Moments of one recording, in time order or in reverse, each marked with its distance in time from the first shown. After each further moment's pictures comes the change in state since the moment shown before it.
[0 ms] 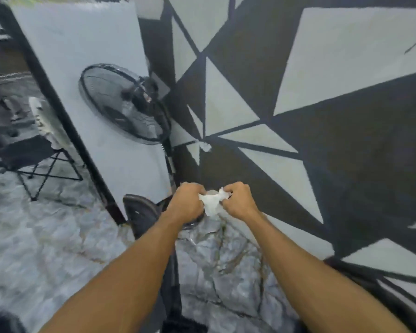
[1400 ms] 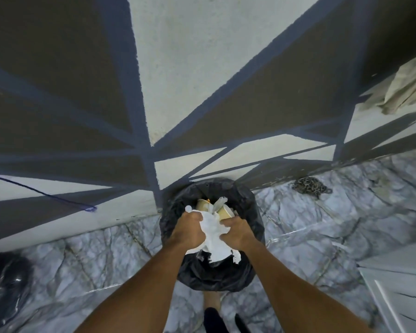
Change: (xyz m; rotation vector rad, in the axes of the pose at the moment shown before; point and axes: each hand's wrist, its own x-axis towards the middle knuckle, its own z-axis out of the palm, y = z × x) left_hand -0.001 0.406 0.538 0.219 -1.000 0.473; right_hand -0.271 0.550 -0.182 0.262 0.153 1.132
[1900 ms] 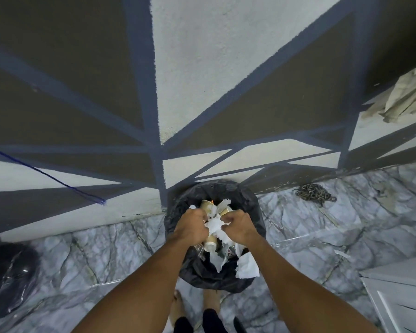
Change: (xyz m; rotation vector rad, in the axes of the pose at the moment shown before) left_hand -0.016 0.008 -0.011 -0.026 0.057 0.016; right_hand -0.002 -0.011 -0.010 0.090 0.060 -0.046
